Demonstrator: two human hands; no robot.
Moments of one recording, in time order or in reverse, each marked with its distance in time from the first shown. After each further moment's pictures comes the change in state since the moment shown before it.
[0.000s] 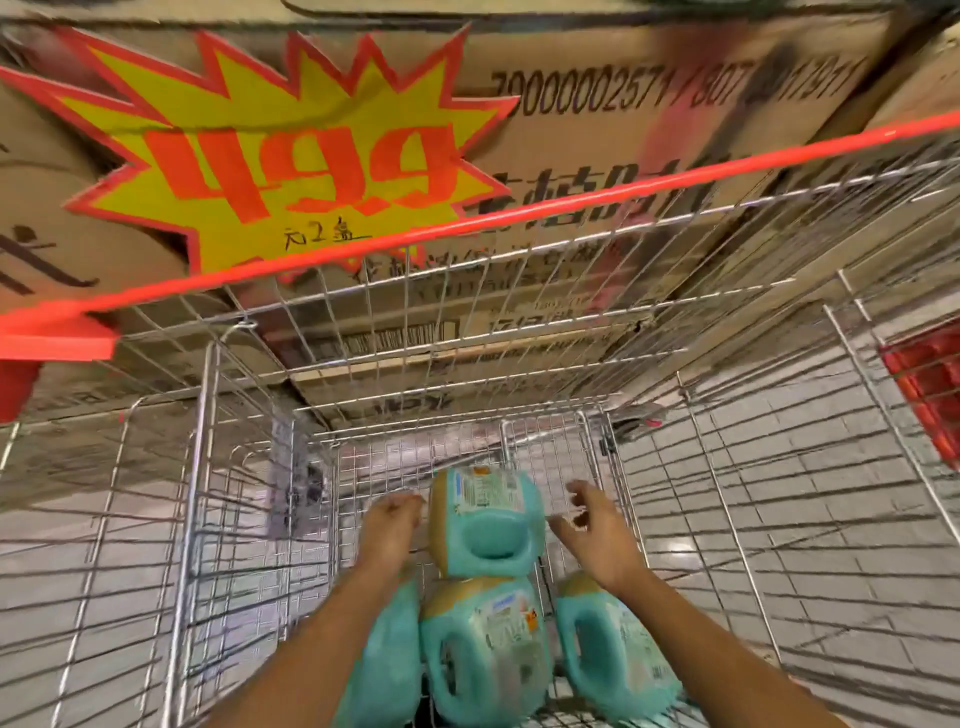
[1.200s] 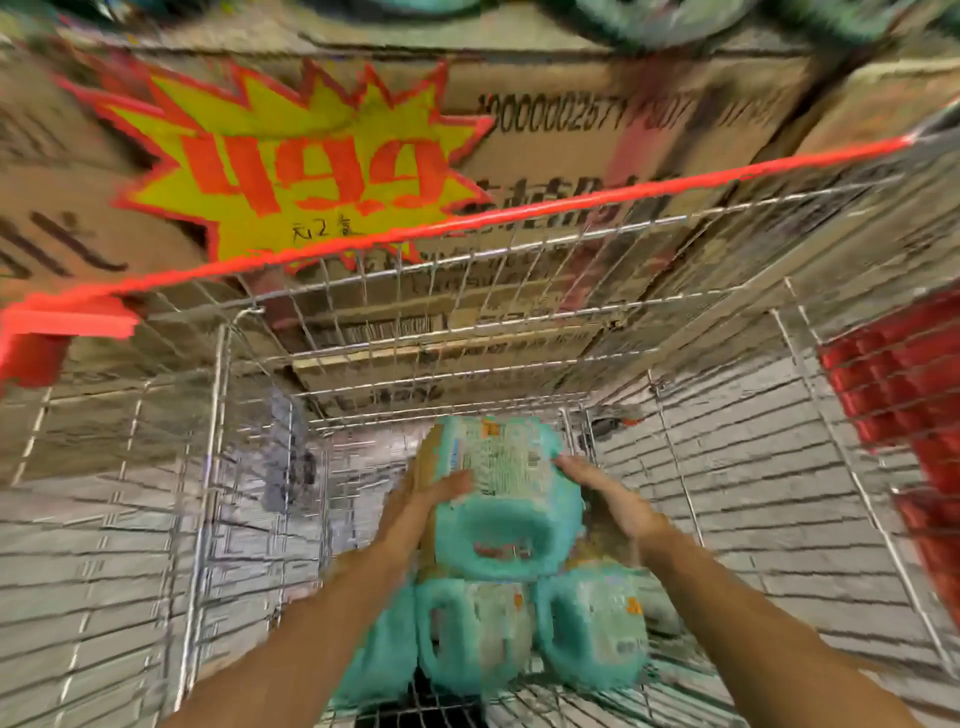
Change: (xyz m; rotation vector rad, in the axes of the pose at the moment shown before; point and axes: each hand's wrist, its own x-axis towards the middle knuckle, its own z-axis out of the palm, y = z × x) left_hand -0.061 0.013 0.008 -0.275 -0.397 -0.008; right_hand -0.038 -0.033 -0.062 0.859 -0.347 0.278
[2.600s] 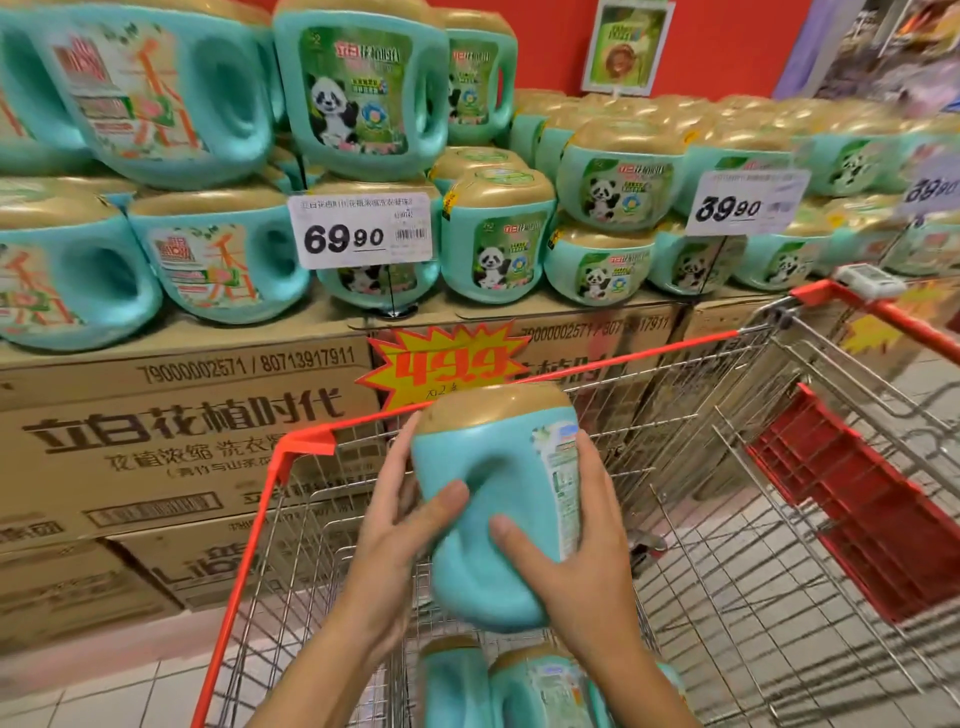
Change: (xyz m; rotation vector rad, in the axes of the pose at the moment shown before) left_hand -0.299 0.107 -0.040 -0.062 -0.359 0.805; right_hand -0.273 0.008 0.213 -0.430 0.432 -1.121
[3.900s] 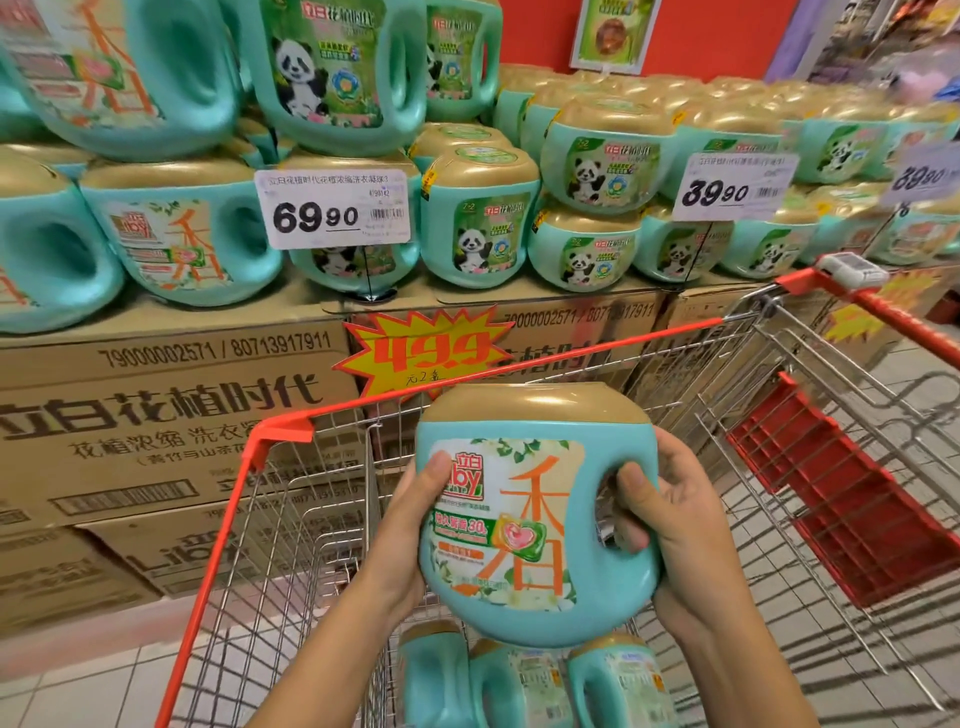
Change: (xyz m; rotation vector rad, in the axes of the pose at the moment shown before) left_hand 0.022 -0.027 0.013 -0.070 0.046 -0.212; right_hand 0.027 0.007 -0.074 0.753 -0.045 0.217
